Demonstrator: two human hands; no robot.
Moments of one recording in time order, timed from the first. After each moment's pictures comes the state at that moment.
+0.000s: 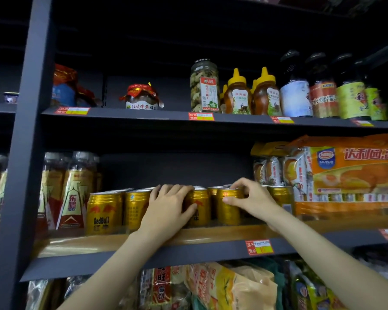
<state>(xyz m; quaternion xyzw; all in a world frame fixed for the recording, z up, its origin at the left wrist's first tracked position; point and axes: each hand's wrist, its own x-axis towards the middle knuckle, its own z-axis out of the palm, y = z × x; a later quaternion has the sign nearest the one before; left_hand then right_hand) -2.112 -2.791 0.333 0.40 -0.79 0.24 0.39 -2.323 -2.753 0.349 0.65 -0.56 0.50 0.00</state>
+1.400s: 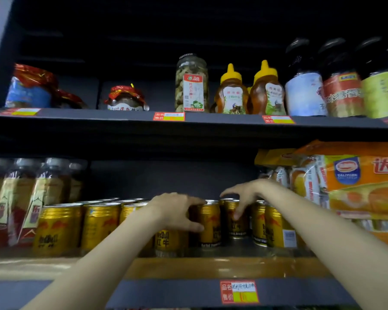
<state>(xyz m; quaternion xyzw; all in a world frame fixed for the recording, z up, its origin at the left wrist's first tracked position) -2.185 -2.814 0.388 0.49 -0.84 0.17 0.13 -2.398 -2.877 0.436 0.76 -0.65 -0.01 0.07</state>
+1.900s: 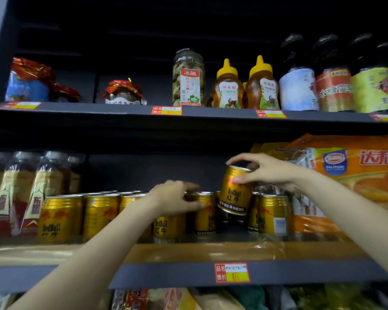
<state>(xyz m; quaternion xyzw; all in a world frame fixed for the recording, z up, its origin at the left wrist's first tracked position) -2.186 -2.805 0.388 0.49 -0.83 0.13 0.24 -2.416 -2.773 0.431 0.78 -0.48 0.38 -0.10</state>
